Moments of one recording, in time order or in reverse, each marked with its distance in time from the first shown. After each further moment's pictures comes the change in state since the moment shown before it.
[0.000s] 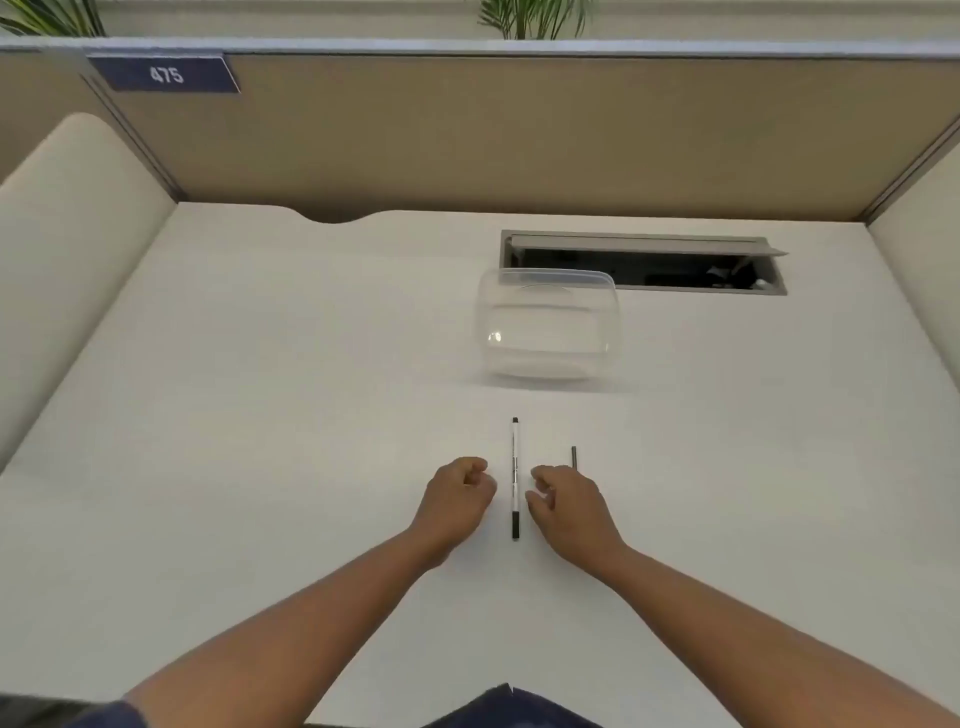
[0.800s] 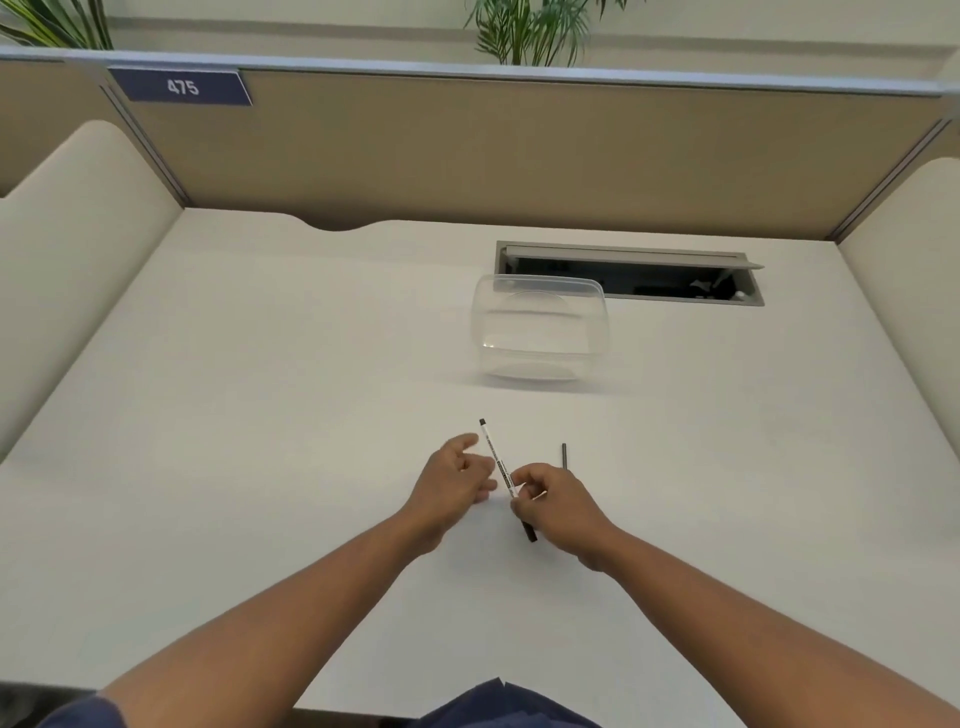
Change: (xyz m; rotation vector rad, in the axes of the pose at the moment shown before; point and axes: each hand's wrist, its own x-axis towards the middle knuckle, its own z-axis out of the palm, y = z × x) left_hand -0.018 0.024 -0.008 -0.329 -0.056 0.033; right_hand -0.014 -0.015 -0.018 0.541 -0.202 0.217
